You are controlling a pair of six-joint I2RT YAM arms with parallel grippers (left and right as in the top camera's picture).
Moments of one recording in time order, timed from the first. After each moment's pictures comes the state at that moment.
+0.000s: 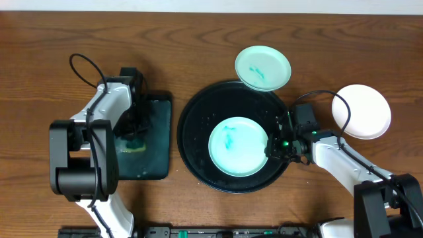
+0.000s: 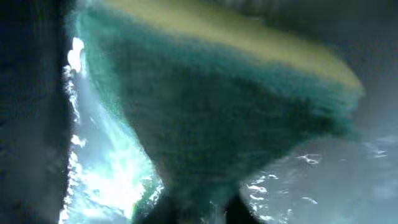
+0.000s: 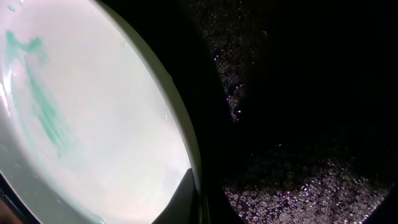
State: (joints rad) left arm -0.01 1.92 1.20 -0.99 -0.10 -0.43; right arm 0.23 1.54 0.67 -0.45 -0.38 0.44
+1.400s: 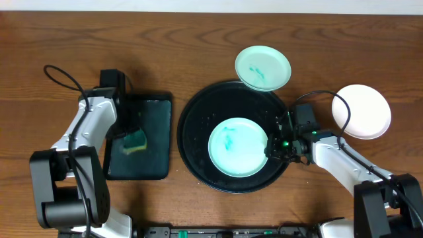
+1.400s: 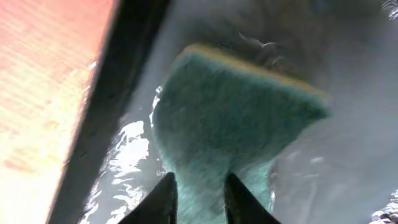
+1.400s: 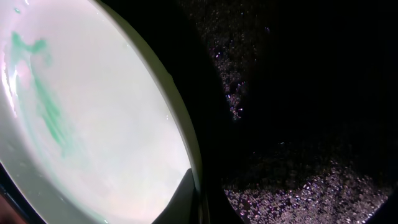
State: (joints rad) left arm 0.07 1.73 1.07 -0.80 -0.06 -0.40; right arm 0.23 1.54 0.67 -0.45 -0.39 0.44
